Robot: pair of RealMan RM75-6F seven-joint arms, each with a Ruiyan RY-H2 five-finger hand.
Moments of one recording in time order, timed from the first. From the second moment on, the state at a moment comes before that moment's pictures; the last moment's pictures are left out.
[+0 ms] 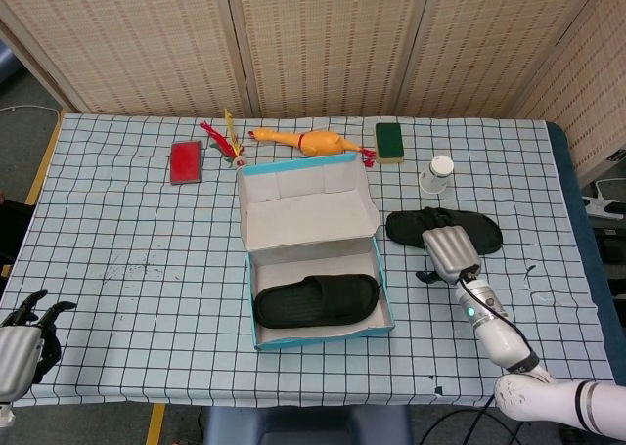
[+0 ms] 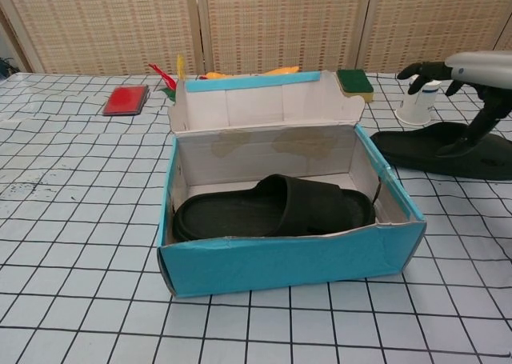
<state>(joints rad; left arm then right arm) -0.03 -1.06 0.01 -1.70 1.58 1.55 0.14 0.69 -1.23 0.09 -1.73 -0.91 1.03 -0.42</state>
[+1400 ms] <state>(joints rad) -0.03 -1.06 0.01 -1.70 1.57 1.52 0.16 0.72 -1.56 0.17 -0.97 -0.88 0.69 -0.15</state>
